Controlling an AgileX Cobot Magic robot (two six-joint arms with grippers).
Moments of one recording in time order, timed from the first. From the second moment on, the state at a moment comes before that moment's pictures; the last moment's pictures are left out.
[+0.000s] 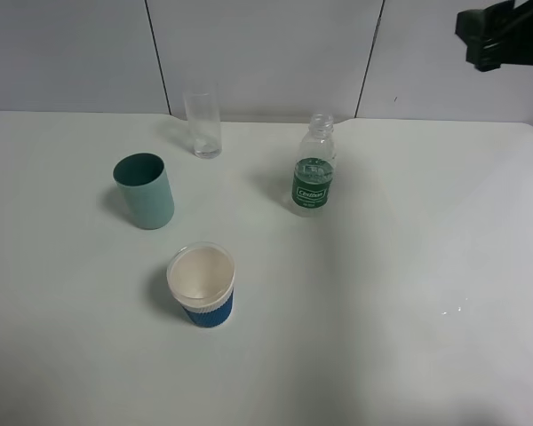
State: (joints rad) left arm 0.18 0.17 -0.52 -0.14 1.06 0.20; right arm 0.10 1.14 -0.67 -0.17 -0.26 -0.11
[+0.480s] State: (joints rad) left arm 0.18 0.17 -0.52 -0.14 1.06 0.20; right arm 0.02 0.87 -0.67 -0.19 0.00 -0.04
